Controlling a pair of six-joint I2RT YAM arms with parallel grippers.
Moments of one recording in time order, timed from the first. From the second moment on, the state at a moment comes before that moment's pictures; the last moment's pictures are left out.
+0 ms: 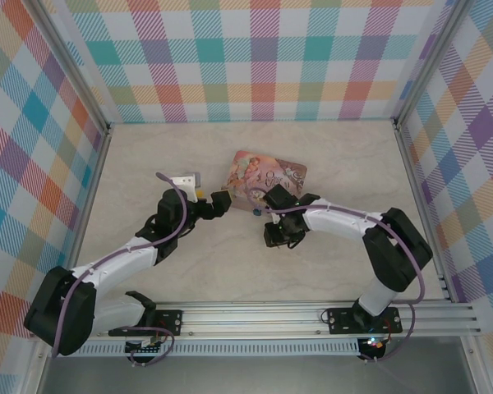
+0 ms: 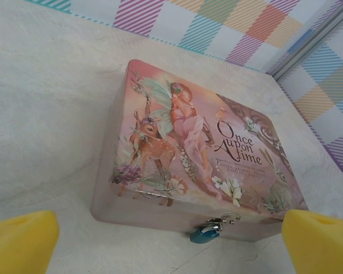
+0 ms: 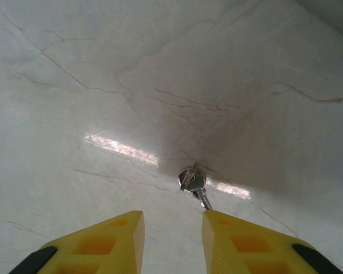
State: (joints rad) left arm -0.50 1.17 0.53 0.31 0.03 -0.51; right arm 0.75 1.66 1.01 -0.66 -0.13 0.46
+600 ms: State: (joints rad) left arm -0.50 1.16 0.52 0.31 0.02 -0.51; right arm 0.76 1.77 1.06 -0.64 -0.08 0.43
